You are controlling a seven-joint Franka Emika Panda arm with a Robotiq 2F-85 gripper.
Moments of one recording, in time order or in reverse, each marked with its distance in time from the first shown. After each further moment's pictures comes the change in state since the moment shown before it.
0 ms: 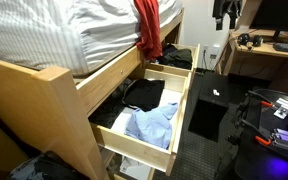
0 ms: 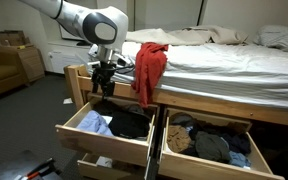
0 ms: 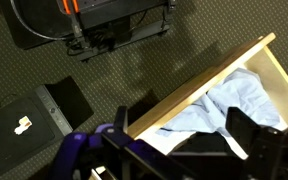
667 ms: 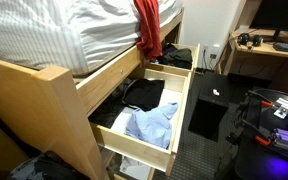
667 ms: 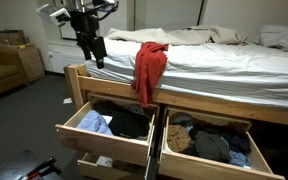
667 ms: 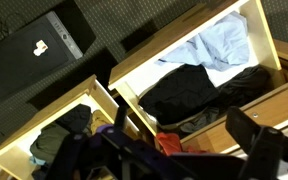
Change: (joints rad) arm -0.007 -0.436 0.001 -0.029 -0.098 0.000 -0.009
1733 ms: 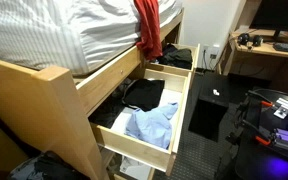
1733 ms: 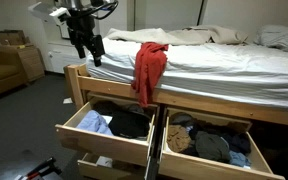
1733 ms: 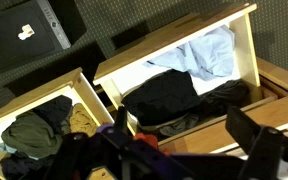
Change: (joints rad) arm 0.040 -0.035 -0.013 -0.011 0.023 -0.002 -0.127
